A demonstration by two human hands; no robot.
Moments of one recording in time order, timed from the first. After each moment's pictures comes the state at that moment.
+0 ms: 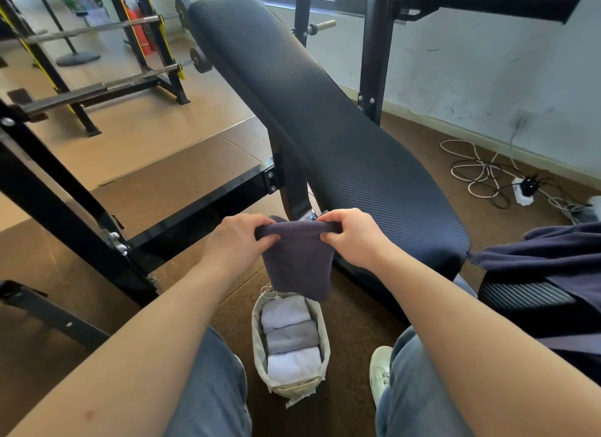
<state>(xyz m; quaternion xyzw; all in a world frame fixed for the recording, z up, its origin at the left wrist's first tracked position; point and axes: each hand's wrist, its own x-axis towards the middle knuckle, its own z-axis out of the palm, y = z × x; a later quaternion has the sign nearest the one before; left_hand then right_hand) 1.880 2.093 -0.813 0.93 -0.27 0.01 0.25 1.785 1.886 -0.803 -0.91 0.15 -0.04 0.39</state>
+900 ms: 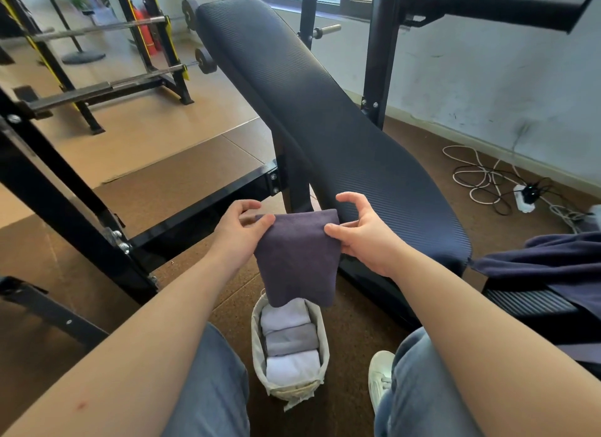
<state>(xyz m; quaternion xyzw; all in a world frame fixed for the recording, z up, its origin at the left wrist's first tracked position) 1.885 2.085 -0.810 0.81 -0.07 -0.11 0.58 1.781 1.877 -0.799 -0.70 0.18 0.00 0.69</state>
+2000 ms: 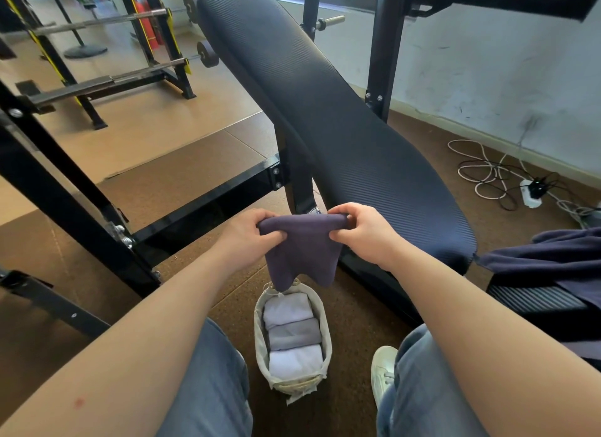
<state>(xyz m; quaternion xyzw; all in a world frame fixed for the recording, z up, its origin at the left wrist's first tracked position) 1.882 2.092 -0.811 0.88 -0.21 -0.13 0.40 1.790 1.875 -0.812 -0.87 0.17 -0.03 0.45</state>
